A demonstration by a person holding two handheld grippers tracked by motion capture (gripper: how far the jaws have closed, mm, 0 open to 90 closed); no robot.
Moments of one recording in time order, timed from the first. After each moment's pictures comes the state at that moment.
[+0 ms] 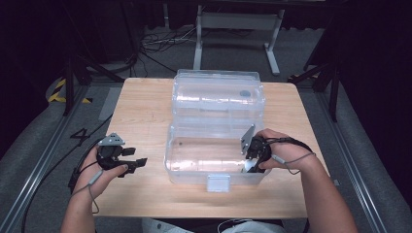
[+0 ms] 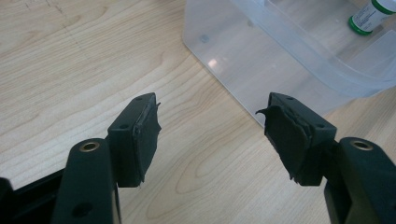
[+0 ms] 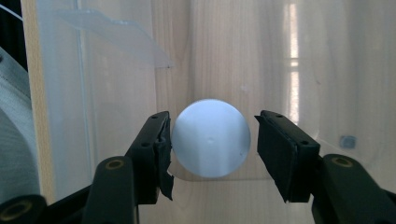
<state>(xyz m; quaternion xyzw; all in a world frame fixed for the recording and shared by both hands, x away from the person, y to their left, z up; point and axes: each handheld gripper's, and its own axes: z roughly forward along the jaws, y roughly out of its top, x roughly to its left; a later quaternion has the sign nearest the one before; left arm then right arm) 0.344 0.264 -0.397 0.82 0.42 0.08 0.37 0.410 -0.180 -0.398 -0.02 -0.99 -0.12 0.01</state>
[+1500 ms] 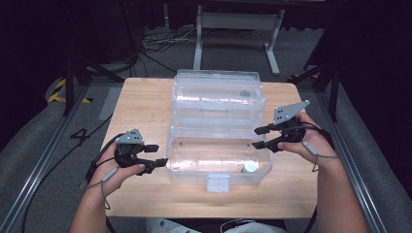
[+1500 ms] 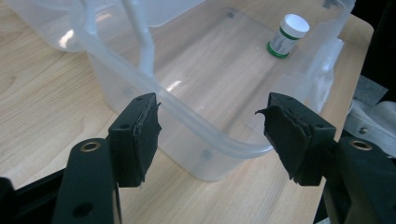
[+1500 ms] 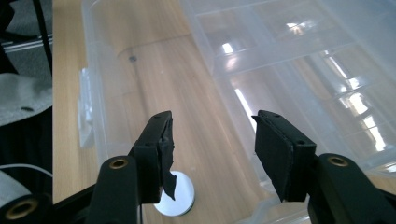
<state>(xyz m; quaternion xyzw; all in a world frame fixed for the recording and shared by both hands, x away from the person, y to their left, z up) 0.347 0.213 -0.378 0.85 0.31 0.04 0.43 0.411 -0.238 -0.328 -0.15 -0.91 -0.39 -0.07</state>
